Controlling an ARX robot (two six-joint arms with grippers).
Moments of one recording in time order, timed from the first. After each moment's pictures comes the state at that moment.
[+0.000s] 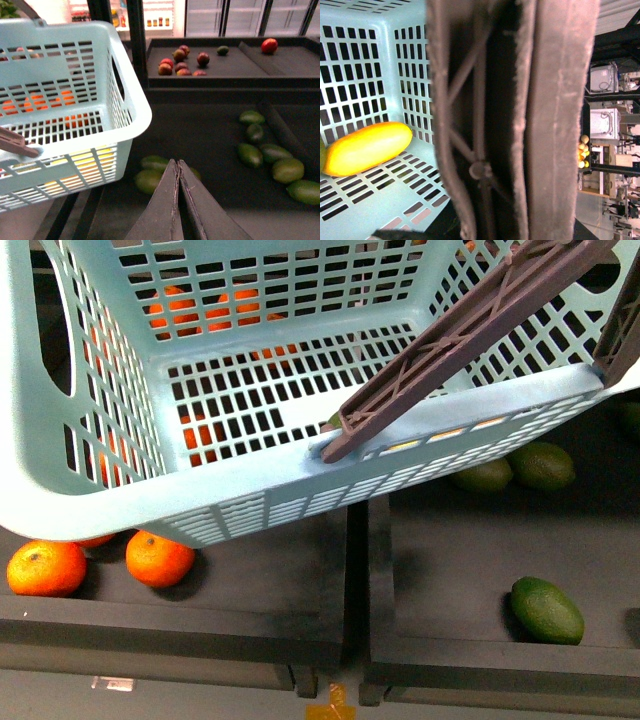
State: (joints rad) left arm -0.57 1.74 1.45 -0.22 0.28 -0.94; right arm 0.00 0.05 0.02 0.02 0.00 0.00
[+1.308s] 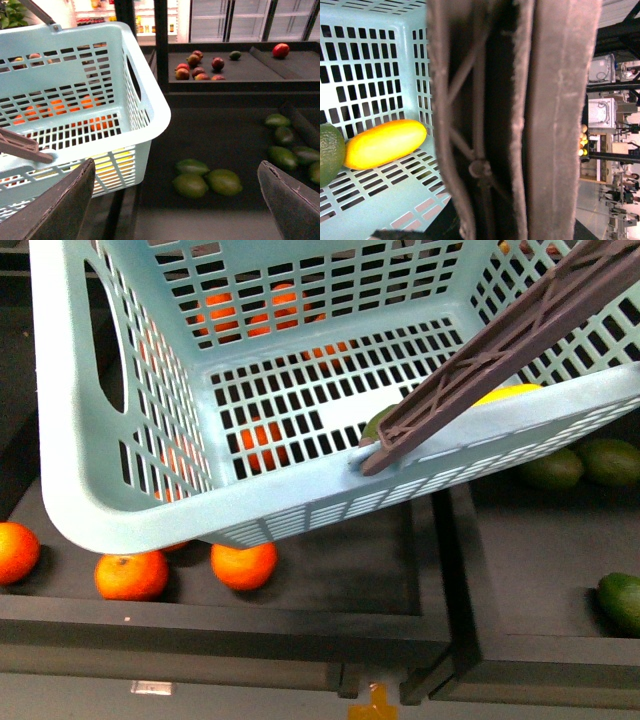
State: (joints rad) left arm -0.58 1.74 1.45 -0.22 0.30 -0.95; right arm 0.00 0.01 0.02 0.00 0.00 0.00
